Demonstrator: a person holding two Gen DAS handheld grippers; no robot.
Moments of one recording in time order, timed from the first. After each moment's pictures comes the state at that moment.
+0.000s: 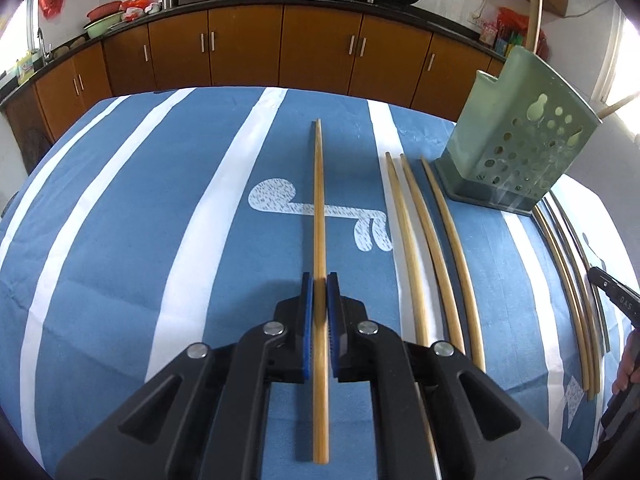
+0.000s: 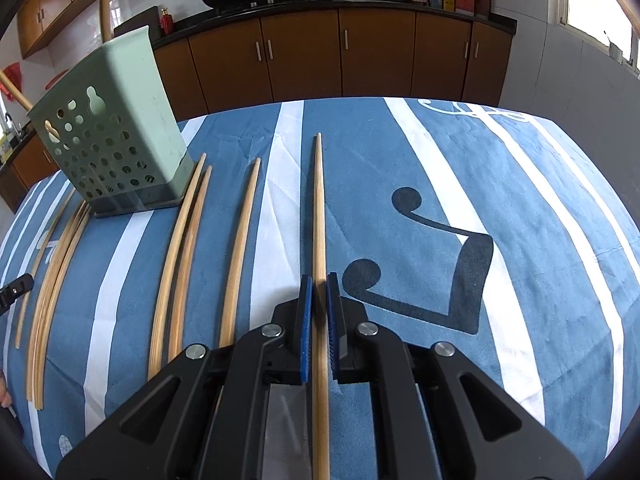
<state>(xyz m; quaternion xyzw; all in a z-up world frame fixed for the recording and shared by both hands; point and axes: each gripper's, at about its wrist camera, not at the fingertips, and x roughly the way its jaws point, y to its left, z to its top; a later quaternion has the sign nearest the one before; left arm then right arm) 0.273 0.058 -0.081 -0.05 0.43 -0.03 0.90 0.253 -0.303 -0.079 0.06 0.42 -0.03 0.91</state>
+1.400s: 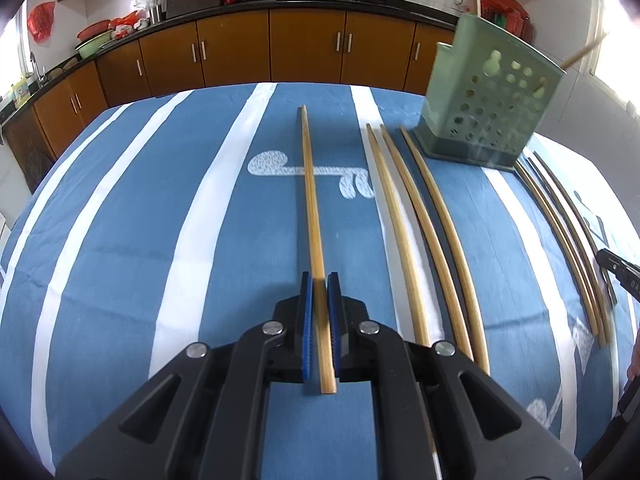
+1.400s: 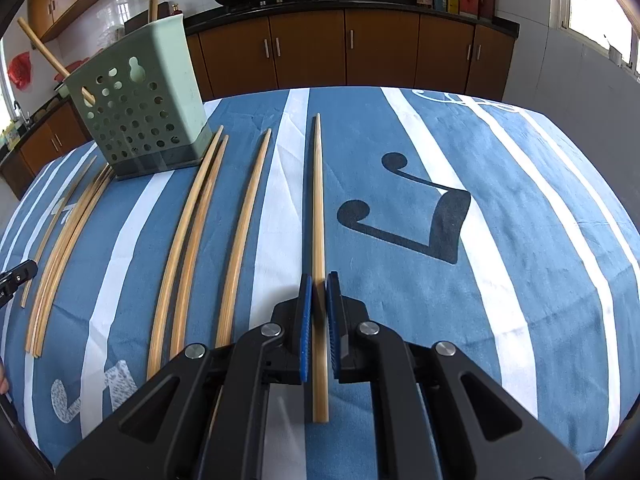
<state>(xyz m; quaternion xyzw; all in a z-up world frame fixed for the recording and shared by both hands) 0.232 0.046 -0.083 0.00 0.43 -0.04 0.90 0.204 -0.298 -0.081 0.05 0.41 -0.02 0.91</state>
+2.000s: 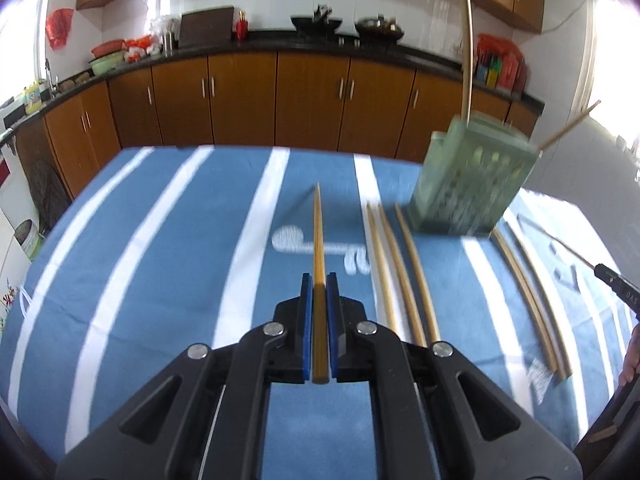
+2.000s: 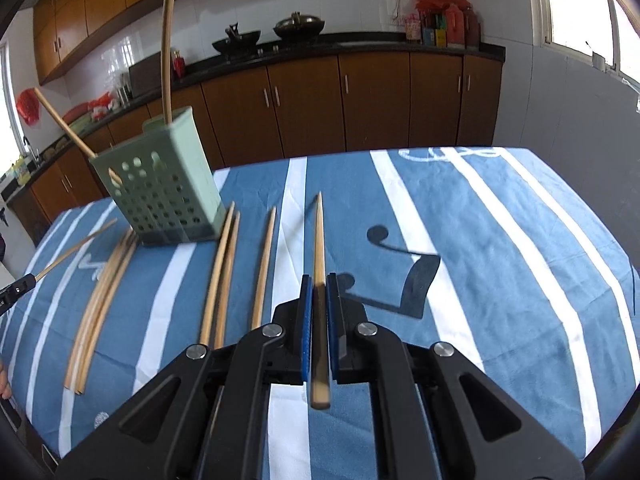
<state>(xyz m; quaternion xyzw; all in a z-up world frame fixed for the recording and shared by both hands) 0.221 0.065 -0.014 -0.03 0.36 -0.04 0.93 0.188 -0.314 -0.020 0.08 0.34 -0.02 0.94</state>
